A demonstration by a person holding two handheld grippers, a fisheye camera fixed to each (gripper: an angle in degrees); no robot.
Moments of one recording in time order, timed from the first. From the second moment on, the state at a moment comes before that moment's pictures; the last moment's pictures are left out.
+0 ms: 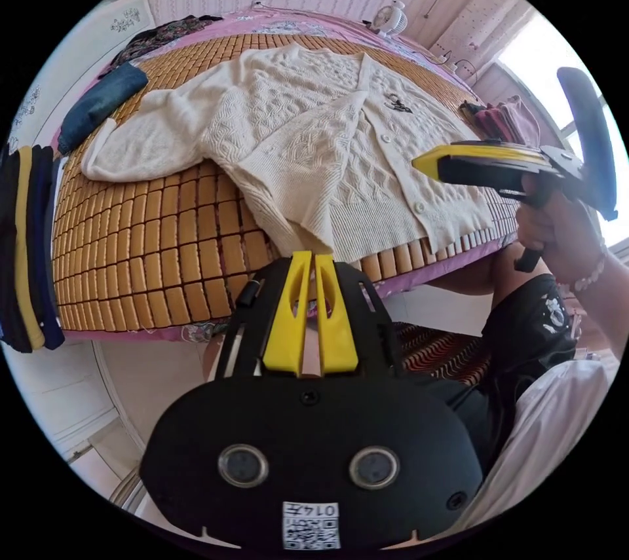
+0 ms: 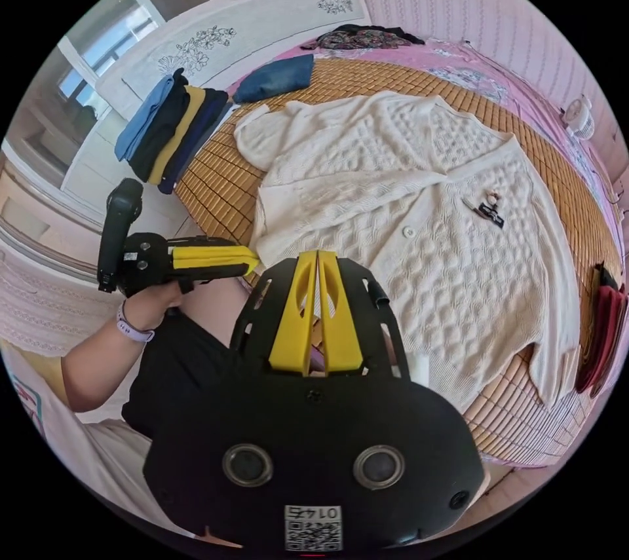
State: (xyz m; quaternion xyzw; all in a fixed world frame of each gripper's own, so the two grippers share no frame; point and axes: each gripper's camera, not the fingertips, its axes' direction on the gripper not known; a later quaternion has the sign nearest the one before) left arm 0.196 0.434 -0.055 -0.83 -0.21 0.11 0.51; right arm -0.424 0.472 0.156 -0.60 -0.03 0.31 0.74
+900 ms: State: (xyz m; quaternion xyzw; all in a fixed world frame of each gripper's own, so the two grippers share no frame) left arm 0.151 0.421 -0.068 -0.84 -0.19 0.01 0.51; right arm -0.406 0.476 0.172 -0.56 -0.07 0.36 0.75
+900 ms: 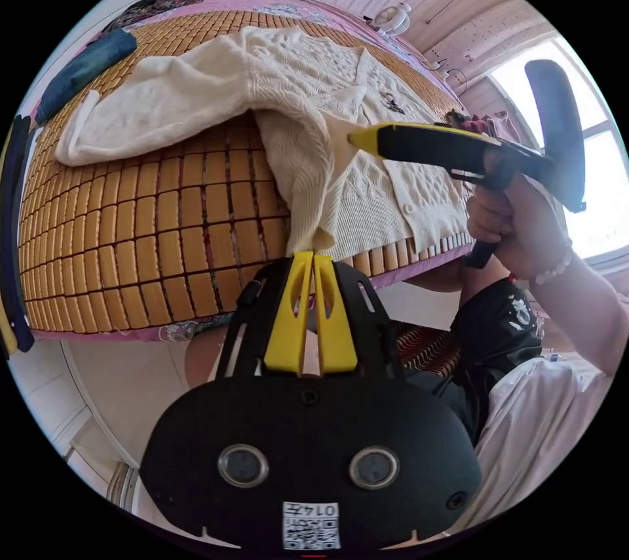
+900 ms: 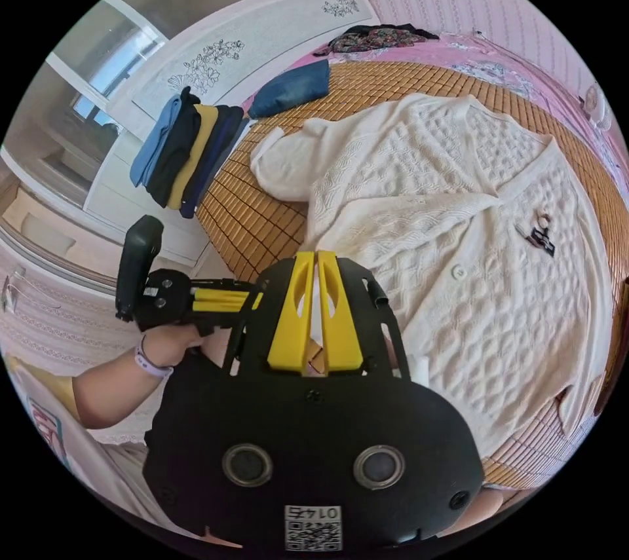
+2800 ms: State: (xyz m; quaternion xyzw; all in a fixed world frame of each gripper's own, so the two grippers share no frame) left arm 0.018 0.179 -0.045 -0.58 -0.46 0.01 0.67; right arm -0.357 0.423 -0.031 -0.60 -0.08 0.37 0.70
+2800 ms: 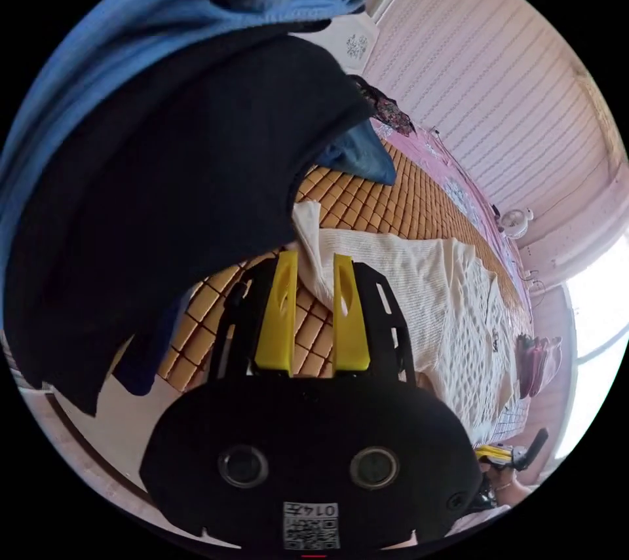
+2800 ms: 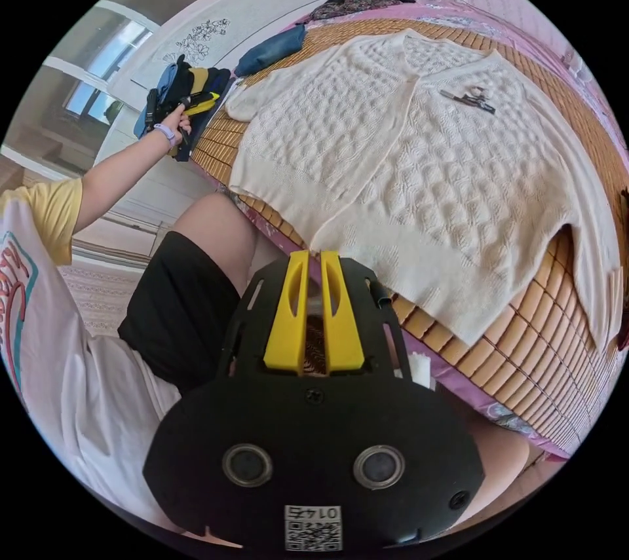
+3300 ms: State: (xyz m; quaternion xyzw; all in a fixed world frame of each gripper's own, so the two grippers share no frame) left arm 0.313 0.464 -0.001 -0.82 -0.04 0.00 0.57; right arm -0.136 0.434 -0.194 -0.60 0.36 0.30 0.65
